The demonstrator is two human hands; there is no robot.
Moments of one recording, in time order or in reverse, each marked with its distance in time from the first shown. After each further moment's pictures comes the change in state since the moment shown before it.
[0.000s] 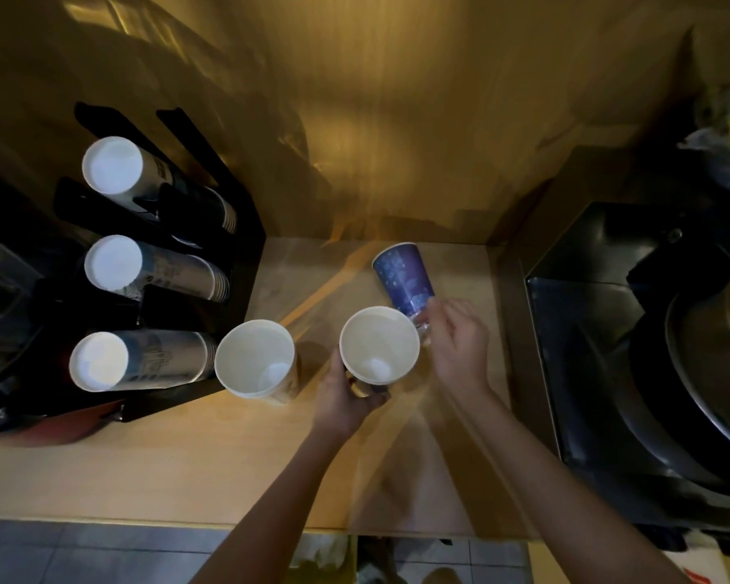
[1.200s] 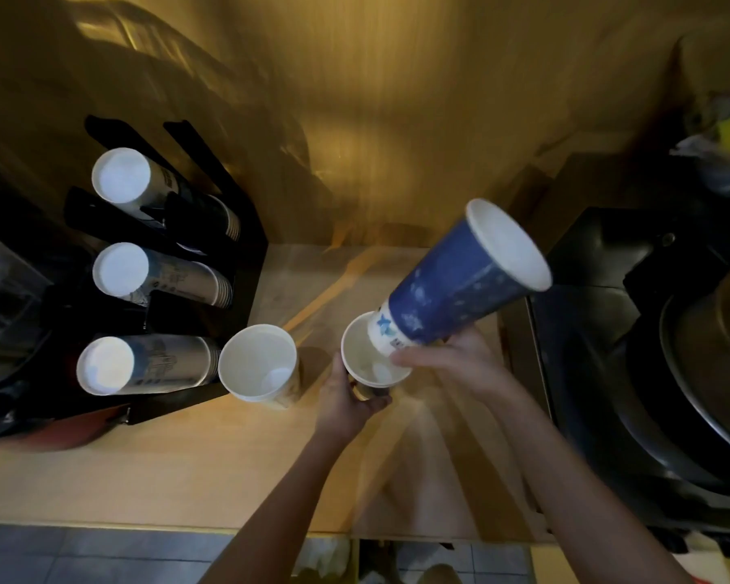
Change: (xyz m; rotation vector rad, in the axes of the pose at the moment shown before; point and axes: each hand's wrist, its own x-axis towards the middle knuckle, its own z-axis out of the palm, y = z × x) left_hand -0.002 0.001 0.000 0.013 -0.016 0.035; right_hand 0.004 -0.028 -0.034 0.460 -0.559 0.263
